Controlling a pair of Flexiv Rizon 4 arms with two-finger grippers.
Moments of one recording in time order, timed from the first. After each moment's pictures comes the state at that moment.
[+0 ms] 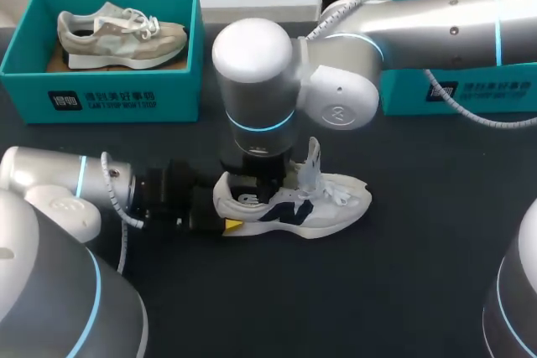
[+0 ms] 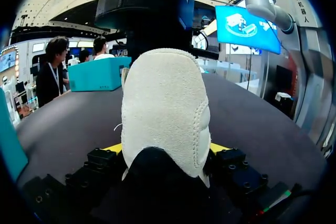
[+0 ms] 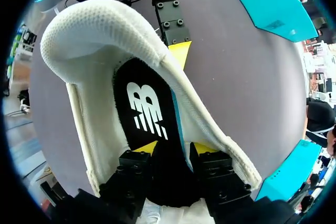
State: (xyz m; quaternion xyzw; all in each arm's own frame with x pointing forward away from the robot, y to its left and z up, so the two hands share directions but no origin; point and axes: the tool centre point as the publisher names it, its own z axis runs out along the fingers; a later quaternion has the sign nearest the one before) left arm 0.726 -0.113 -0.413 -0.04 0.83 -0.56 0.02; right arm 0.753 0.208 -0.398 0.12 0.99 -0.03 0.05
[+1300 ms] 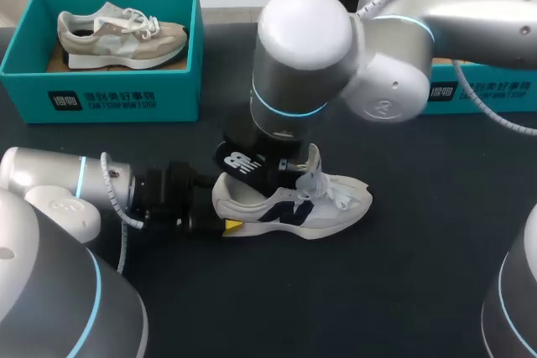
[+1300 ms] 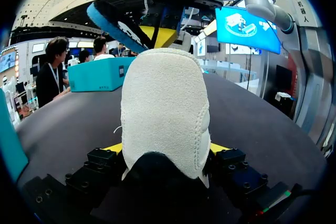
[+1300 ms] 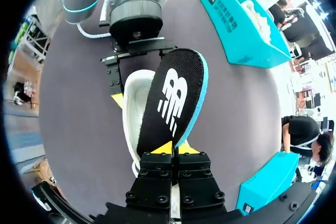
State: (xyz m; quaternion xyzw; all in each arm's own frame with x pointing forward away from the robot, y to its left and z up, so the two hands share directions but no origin) left arm 0.725 -0.113 -0.413 -0.04 0.83 -0.56 0.02; right arm 0.754 0.222 -0.308 0.06 0.99 0.07 0.12
